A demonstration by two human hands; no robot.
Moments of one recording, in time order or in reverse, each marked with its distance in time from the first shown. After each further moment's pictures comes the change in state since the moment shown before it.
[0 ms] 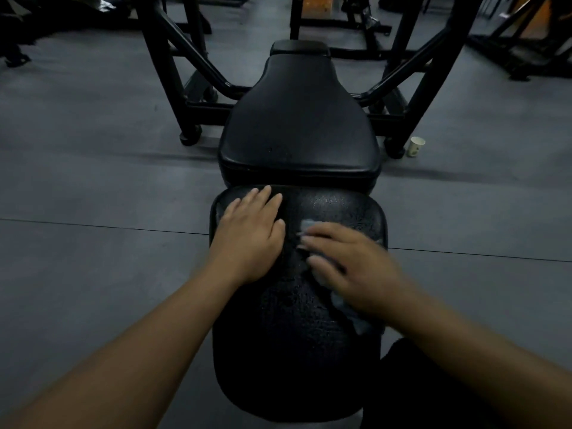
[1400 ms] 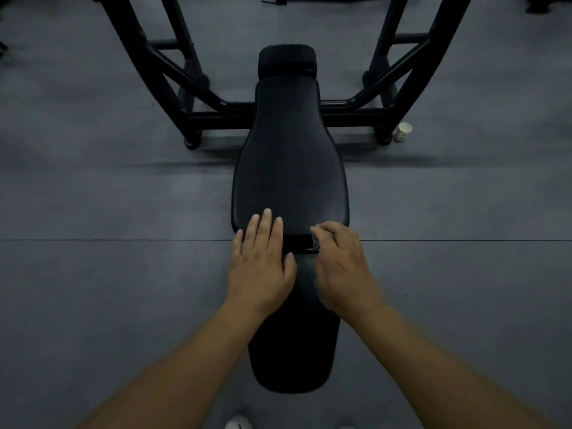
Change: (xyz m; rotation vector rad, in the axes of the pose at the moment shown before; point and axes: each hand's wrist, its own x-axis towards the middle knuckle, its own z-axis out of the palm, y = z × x) left_hand 0.055 0.094 -0.238 0.011 -0.114 -0.070; right_hand 0.118 -0.066 -0.212 0.013 0.133 0.382
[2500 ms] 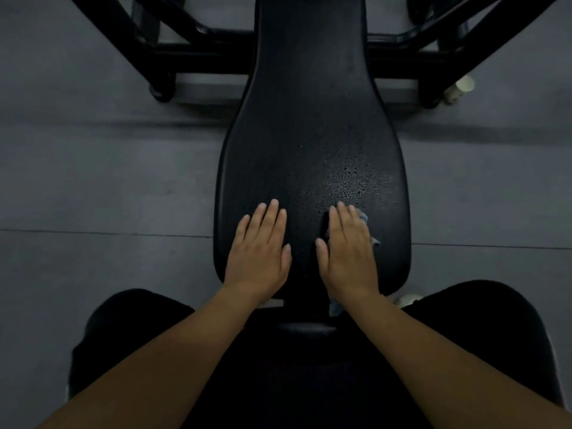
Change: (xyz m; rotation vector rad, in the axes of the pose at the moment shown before) left_hand 0.212 -0.132 0.194 0.110 -0.175 0.088; right_hand 0.158 0.137 0.231 -0.188 -0.202 0.213
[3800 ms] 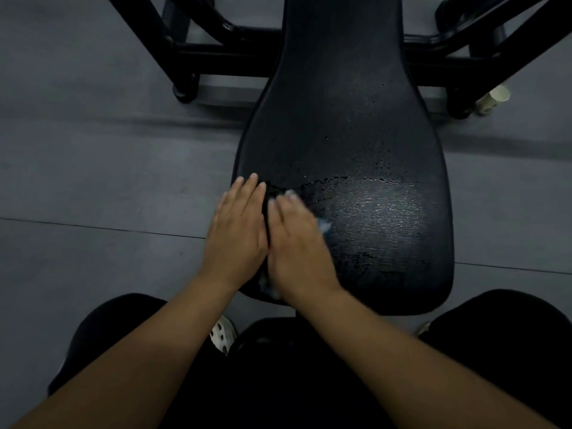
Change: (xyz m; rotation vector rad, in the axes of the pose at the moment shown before) left_hand 0.012 -0.057 0.007 -0.207 0.301 -0.080; right_hand 0.018 -0.087 0.043 -0.056 0.061 -0.322
